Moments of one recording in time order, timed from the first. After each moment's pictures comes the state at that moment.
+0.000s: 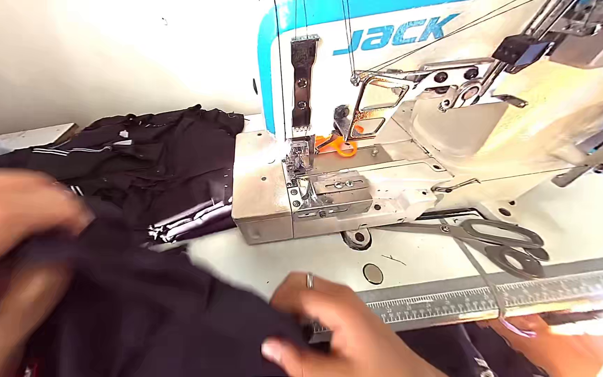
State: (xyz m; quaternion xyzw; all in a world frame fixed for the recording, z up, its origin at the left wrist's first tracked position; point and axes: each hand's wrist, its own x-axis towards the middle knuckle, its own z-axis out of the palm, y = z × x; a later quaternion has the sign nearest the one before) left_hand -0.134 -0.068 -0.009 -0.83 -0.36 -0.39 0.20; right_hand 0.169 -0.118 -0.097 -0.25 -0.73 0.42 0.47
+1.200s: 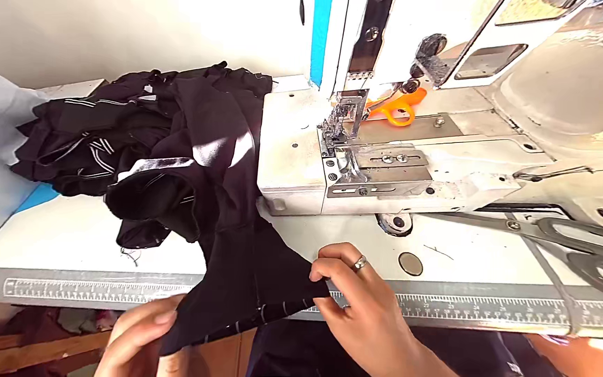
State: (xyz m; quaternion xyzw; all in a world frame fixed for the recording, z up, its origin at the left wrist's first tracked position) left_hand -0.044 -0.159 -0.148 -0.57 -0.41 -0.71 -0.11; right_hand 0.161 -0.108 -0.175 -0.37 -0.76 0.13 0.52
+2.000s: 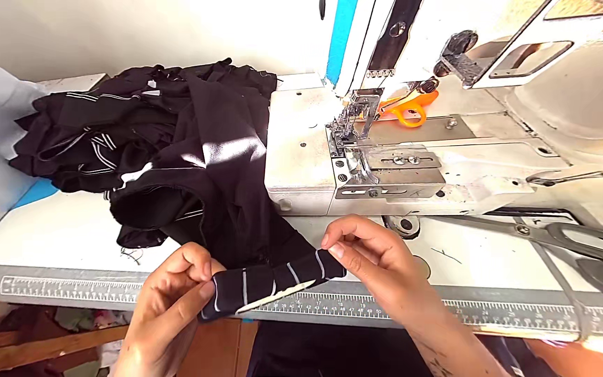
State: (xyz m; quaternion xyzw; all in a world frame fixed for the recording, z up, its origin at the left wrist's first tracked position) left_hand -0.082 -0.128 -0.137 -0.52 -0.30 -0.60 -0.53; right_hand 0.181 -0.072 -0.155 -0.24 -0.62 0.53 0.53
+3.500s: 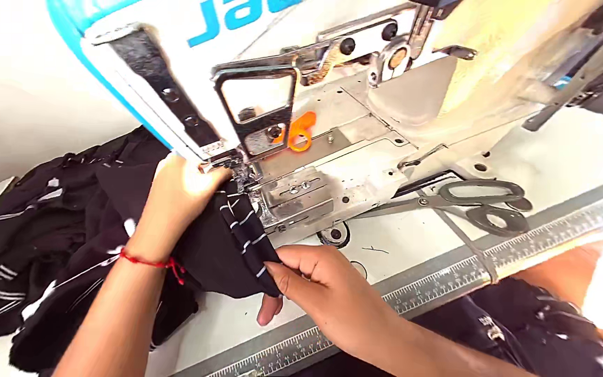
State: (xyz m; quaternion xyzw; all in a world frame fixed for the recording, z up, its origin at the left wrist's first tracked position) left_hand 0.018 0.060 -0.047 -0.82 -0.50 -0.29 -0.04; right_hand 0.193 -0.080 -0.108 -0.36 -0.57 0.55 0.49
